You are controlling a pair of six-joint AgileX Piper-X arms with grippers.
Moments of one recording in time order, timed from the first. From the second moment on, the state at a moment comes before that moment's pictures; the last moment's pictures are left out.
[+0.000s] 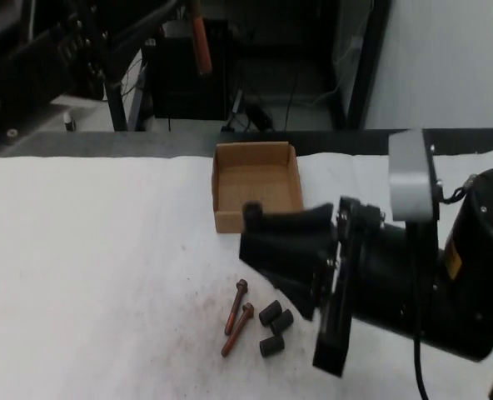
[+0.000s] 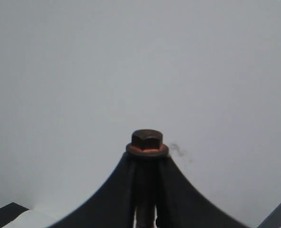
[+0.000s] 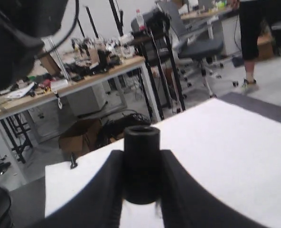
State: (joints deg) left arm -20.2 57.0 -36.2 -47.5 49.4 -42.0; right arm 44.0 65.8 -26.8 -37.3 -24.2 16.6
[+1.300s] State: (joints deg) left arm -20.2 57.0 -36.2 -39.6 52.0 -30.8; right arm 44.0 68.3 -37.4 -30.0 -29.7 17.1
